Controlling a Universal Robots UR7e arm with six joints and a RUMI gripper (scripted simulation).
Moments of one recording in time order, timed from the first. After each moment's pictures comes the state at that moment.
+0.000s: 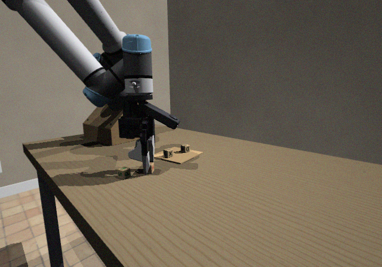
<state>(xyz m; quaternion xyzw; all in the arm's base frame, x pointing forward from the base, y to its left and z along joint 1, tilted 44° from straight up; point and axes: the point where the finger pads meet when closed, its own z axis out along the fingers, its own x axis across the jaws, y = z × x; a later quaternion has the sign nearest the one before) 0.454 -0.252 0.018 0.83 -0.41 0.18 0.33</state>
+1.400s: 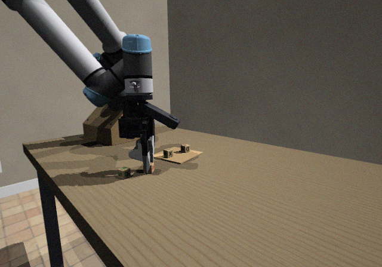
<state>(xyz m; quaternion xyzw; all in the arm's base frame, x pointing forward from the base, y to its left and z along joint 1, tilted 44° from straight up) 0.454 -0.252 0.018 0.83 -0.41 0.18 0.33</state>
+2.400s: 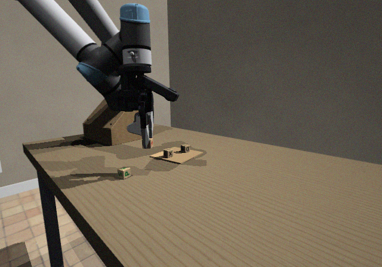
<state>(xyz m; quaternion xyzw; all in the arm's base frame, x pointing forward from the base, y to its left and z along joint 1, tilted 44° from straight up) 0.452 -0.201 0.072 0.83 -0.40 0.19 0.33</state>
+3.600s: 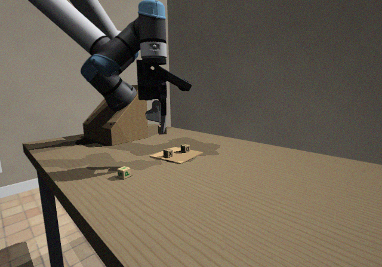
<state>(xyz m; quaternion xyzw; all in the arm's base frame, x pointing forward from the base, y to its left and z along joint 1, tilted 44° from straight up) 0.437 -0.133 0.044 0.89 -0.27 0.12 0.35</state>
